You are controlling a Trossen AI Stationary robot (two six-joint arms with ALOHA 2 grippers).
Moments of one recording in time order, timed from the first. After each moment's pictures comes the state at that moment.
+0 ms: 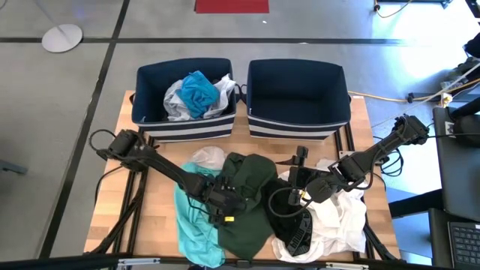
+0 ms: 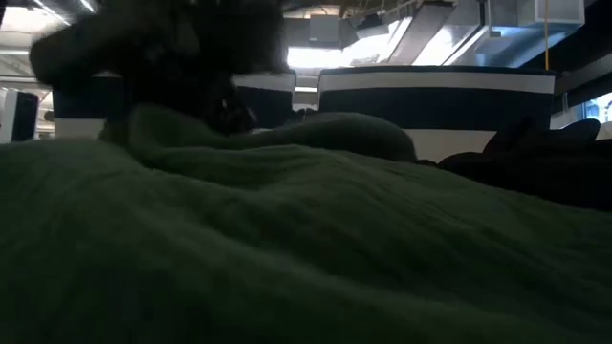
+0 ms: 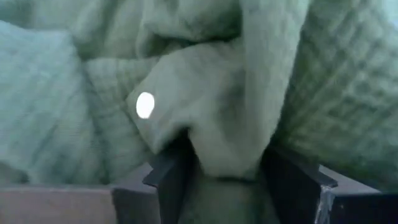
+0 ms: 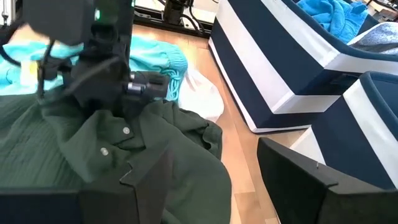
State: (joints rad) left arm -0.41 1.89 1.17 -0.42 -0.18 -0.27; right arm 0.57 1.29 1.12 -0.53 0.74 0.21
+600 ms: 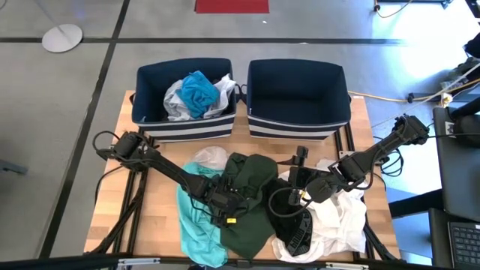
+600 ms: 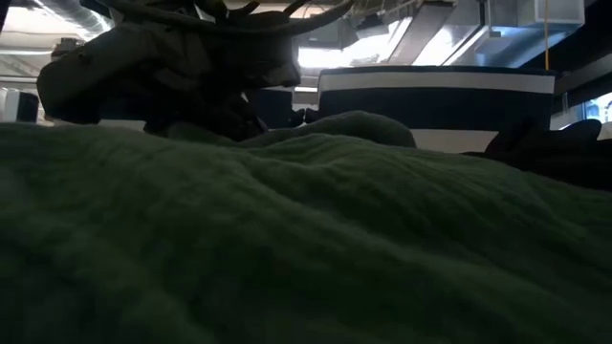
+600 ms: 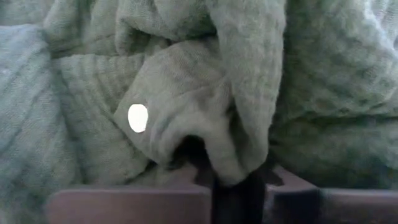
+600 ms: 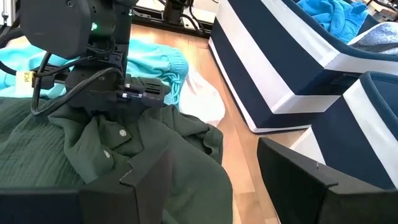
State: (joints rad) left arm -0.41 1.95 1.17 -0.38 -0.18 -0.23; right arm 0.57 1.29 1.12 -0.53 0.74 0.21
